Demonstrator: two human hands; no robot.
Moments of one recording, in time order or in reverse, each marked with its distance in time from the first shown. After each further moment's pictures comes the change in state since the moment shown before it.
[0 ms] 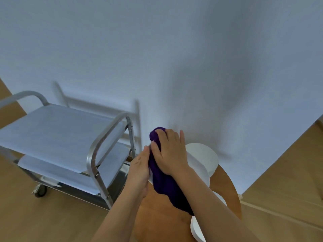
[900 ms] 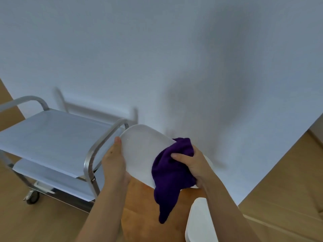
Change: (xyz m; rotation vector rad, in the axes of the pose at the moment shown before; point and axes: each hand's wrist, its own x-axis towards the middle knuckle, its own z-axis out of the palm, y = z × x) left_hand -0.004 0.042 -0.015 -0.246 0.382 0.171; right_hand -0.030 0.042 -0.057 1.230 -0.182 0.561
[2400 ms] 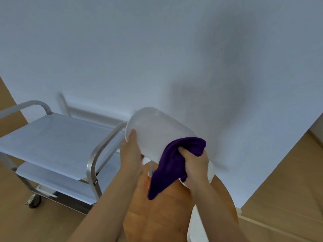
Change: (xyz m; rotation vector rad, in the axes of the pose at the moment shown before) left_hand 0.004 0.007 0.036 0.002 -0.041 -0.084; right_hand -0.004 0.002 0.026 0.148 0.507 -0.028
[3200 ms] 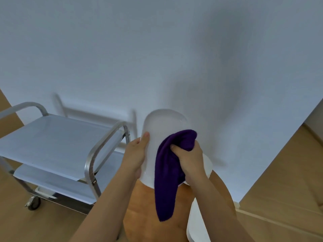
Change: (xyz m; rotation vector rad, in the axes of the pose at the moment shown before) left_hand -0.013 -0.002 -0.001 0.403 -0.307 -0.012; right_hand -0.008 -0.010 -0.002 -0.172 -0.156 -0.154
